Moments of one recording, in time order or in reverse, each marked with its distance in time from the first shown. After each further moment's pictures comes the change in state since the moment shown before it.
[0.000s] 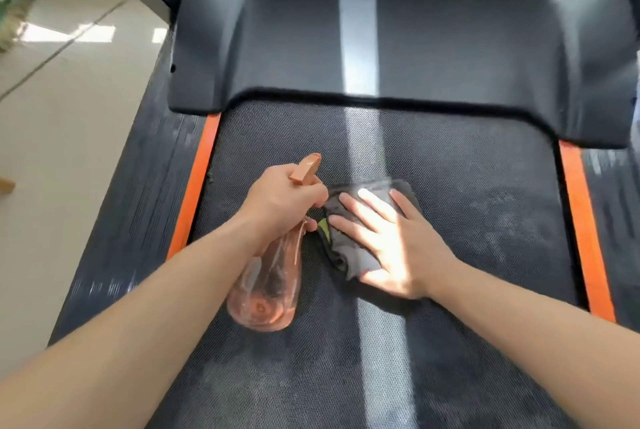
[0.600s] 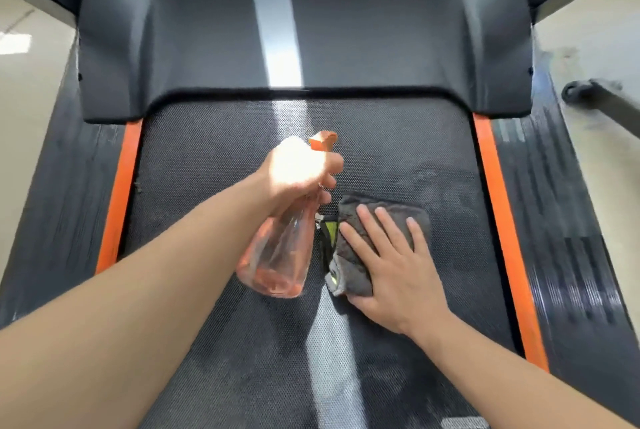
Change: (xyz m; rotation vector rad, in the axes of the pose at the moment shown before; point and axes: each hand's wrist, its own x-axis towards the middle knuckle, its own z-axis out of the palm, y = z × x) left_hand 0.014 0.066 0.092 -0.040 -0.219 -0.016; right_hand -0.097 -0.018 0.020 0.118 0.075 0.485
